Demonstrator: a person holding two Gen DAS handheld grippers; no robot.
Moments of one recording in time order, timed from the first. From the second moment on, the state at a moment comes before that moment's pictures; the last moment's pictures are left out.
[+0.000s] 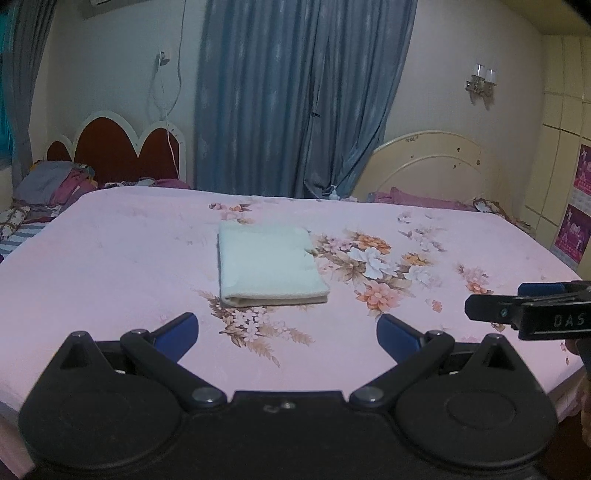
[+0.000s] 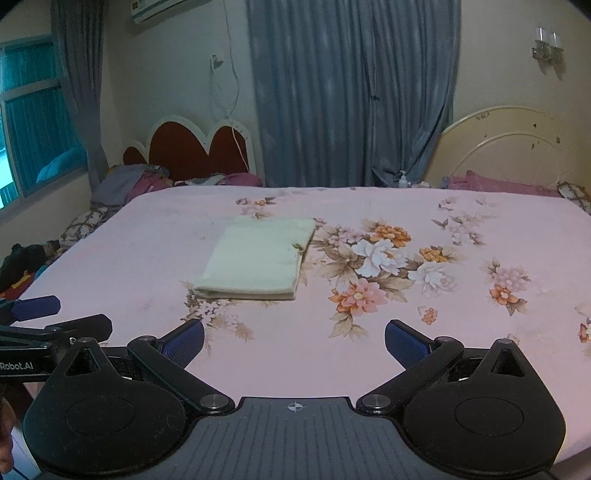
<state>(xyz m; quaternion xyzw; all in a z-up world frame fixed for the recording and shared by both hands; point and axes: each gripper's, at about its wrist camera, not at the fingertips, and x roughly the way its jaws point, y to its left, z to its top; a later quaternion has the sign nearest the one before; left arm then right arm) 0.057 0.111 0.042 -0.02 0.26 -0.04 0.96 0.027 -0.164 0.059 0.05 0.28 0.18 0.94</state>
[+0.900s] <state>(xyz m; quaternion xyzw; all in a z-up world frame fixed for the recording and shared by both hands) 0.058 0.102 0.048 -0.01 0.25 -0.04 0.97 0.027 -0.184 0.063 0.05 0.27 0.18 0.94</state>
